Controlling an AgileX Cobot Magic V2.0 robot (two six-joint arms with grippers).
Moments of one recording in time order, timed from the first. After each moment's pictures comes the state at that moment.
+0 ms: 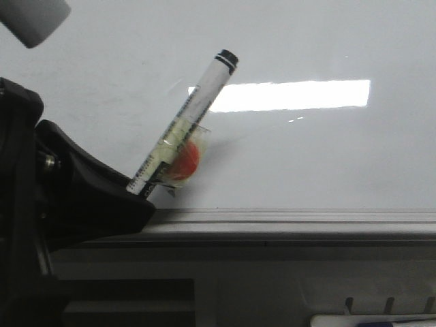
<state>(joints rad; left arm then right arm) -0.98 1.19 -0.42 -0.40 -0.14 0.57 0.58 0.43 -0.39 0.42 0.51 -0.63</state>
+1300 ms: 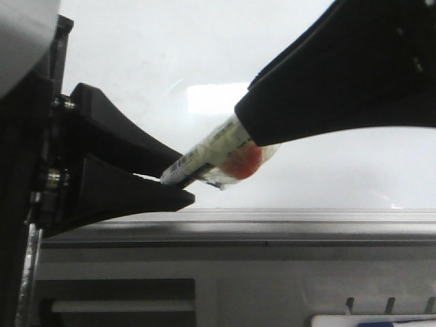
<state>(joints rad) -0.98 1.19 -0.41 0.20 -0.27 0.58 0.91 0.97 -0.63 0.42 0.30 -0.71</state>
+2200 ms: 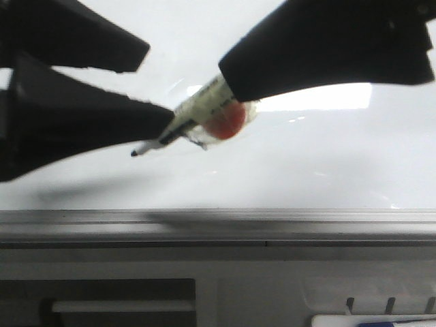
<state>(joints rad) -0.98 1.00 -0.41 0.02 -0.24 0.58 0.91 0.97 -0.63 0.43 0.19 -0.72</state>
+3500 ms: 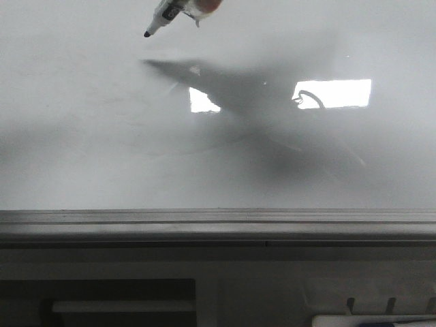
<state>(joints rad) -0.81 0.77 -0.41 -0.33 -0.26 0.58 0.69 1.18 -1.01 0.42 0.37 -0.71</state>
